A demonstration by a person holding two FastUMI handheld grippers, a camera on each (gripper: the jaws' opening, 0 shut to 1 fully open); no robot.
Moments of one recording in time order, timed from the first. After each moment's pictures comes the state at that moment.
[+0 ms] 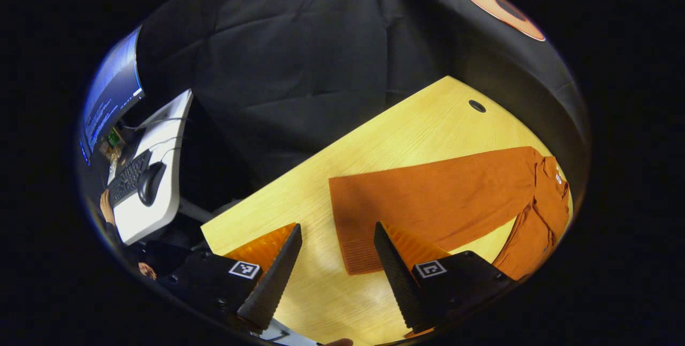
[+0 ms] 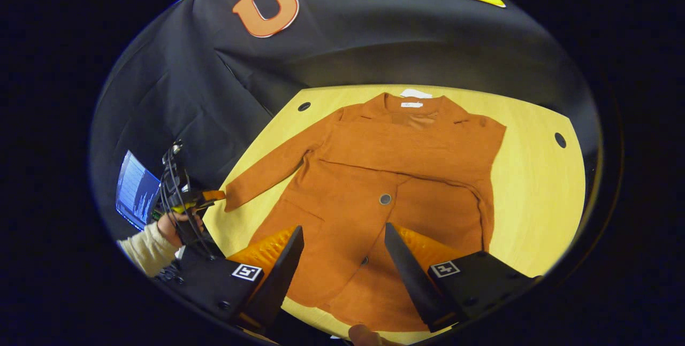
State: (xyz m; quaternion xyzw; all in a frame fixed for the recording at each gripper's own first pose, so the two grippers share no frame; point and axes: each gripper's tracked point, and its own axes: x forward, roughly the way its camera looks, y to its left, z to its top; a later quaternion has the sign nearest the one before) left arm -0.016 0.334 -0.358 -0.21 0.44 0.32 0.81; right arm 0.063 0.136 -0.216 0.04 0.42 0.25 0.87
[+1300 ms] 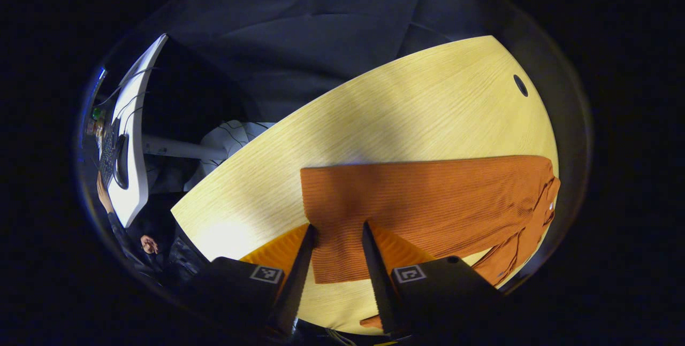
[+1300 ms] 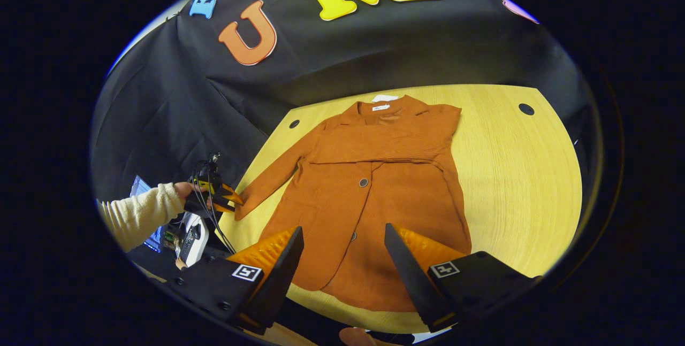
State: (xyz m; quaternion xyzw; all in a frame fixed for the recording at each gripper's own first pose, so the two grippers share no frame) left arm 0.012 0.325 -0.387 -0.33 0.61 0.27 0.66; right arm 0.018 0.079 -0.193 0.11 0.40 0.20 0.89
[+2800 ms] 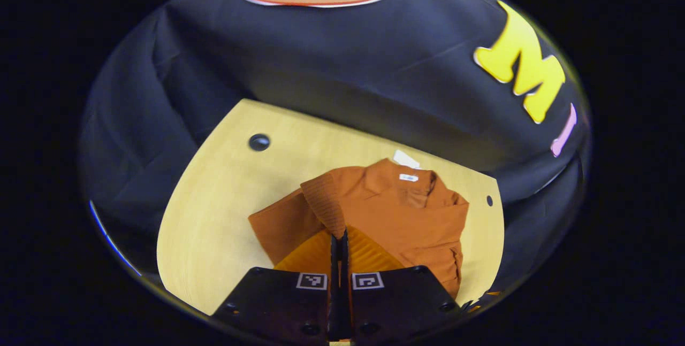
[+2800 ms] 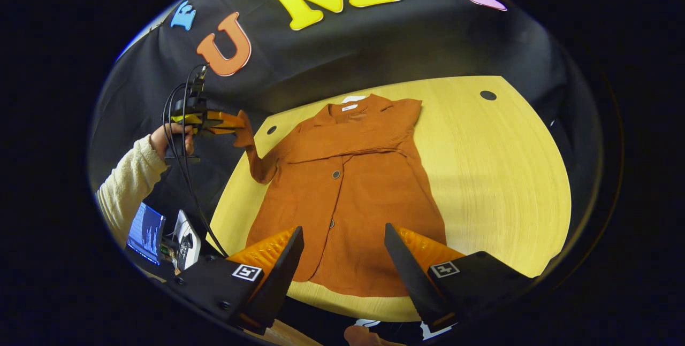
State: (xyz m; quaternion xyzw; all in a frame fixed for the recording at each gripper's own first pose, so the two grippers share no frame) left arm 0.262 0.080 -0.156 -0.15 0.43 -0.06 0.89; right arm -0.009 0.028 -0.193 0.14 0.40 0.12 0.90
